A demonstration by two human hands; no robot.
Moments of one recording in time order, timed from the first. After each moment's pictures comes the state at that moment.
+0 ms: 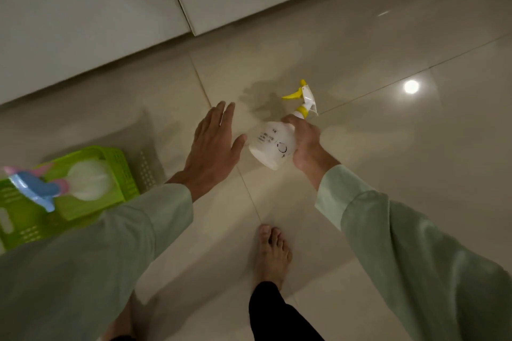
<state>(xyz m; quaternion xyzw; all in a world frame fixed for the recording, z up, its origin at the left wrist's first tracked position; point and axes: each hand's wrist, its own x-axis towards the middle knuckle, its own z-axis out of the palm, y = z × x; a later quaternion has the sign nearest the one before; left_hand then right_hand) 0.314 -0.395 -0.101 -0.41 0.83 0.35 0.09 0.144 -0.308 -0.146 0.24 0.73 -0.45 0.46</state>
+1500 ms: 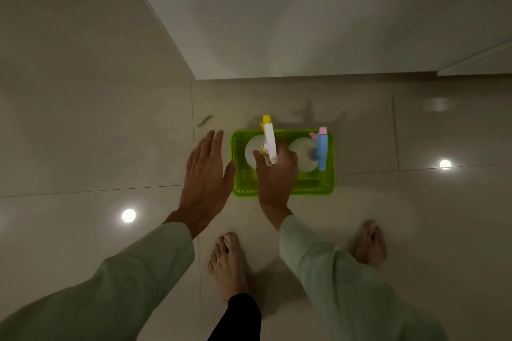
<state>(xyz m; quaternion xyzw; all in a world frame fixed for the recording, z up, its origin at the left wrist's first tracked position) 0.804 -0.507 -0.045 -0.60 0.72 0.36 0.01 0.679 -0.468 -0.101 -0.32 0.85 -0.36 0.23</state>
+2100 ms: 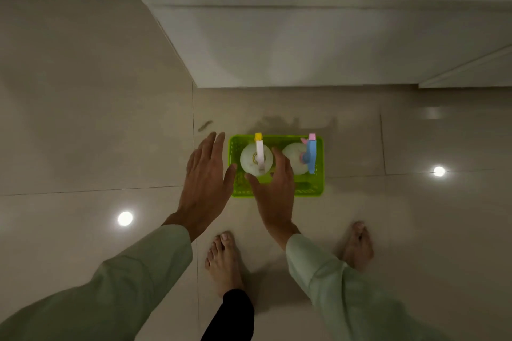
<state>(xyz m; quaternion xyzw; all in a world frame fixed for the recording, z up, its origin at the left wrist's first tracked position) 0.800 -0.504 -0.008 -0.59 0.72 0.36 0.01 0.673 -0.434 -0.067 -0.36 0.83 -0.29 0.31</state>
